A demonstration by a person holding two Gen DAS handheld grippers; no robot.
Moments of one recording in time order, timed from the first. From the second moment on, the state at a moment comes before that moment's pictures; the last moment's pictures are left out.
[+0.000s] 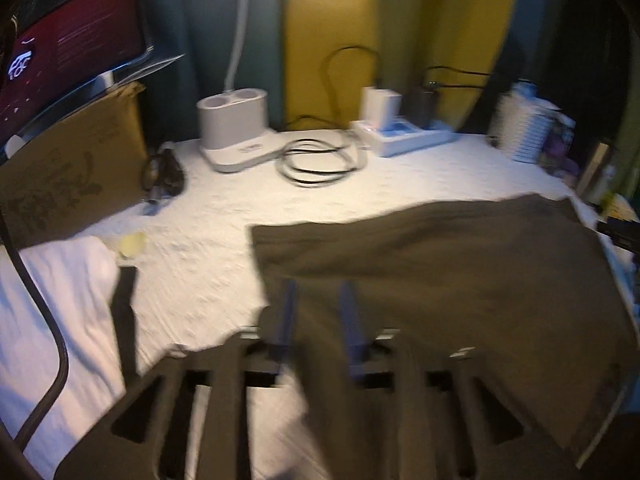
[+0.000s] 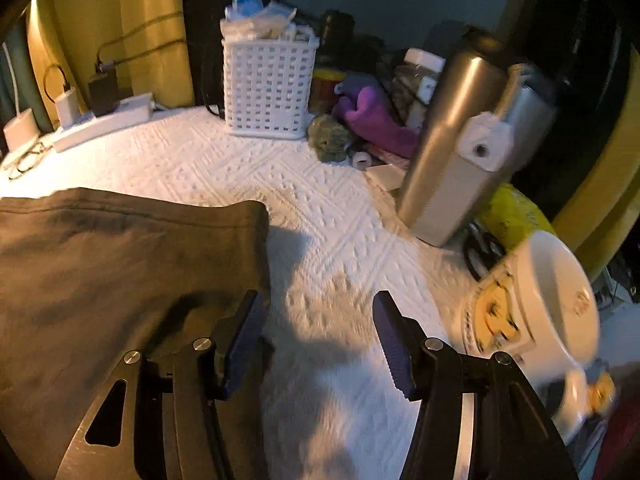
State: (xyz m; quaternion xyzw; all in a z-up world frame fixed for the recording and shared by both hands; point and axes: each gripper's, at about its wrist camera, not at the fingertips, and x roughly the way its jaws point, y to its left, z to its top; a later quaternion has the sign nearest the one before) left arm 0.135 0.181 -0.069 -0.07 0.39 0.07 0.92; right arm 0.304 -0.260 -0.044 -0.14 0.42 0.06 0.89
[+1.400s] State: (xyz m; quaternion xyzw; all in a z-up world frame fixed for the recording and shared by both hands) left arm 0.065 0.073 -0.080 -0.07 0.39 -0.02 0.92; right arm 0.129 -0.268 -0.057 -0.11 0.43 0.10 0.89
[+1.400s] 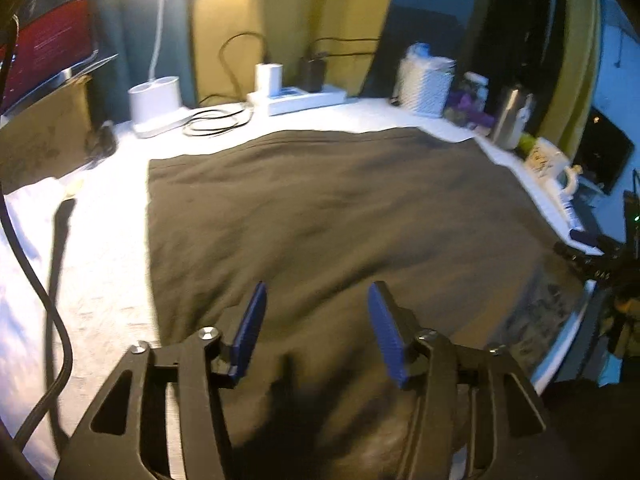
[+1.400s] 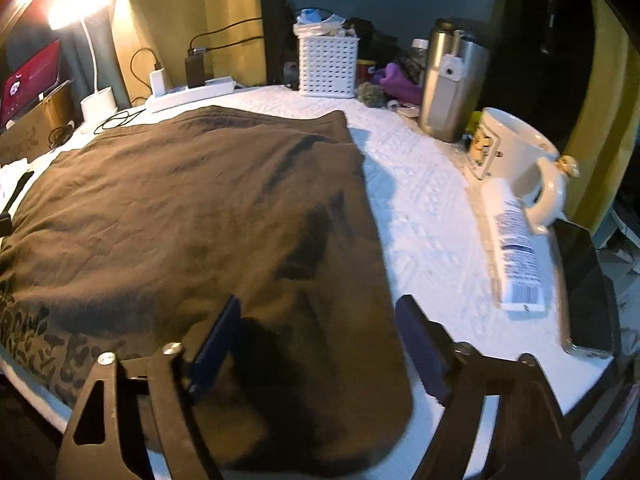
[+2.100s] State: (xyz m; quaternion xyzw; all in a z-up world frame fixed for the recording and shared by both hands) left arm 0.068 0.007 -0.072 -0.05 0.40 -0.10 0.91; right arm 0.081 -0.309 -0.056 -0.01 0.47 0.12 0.88
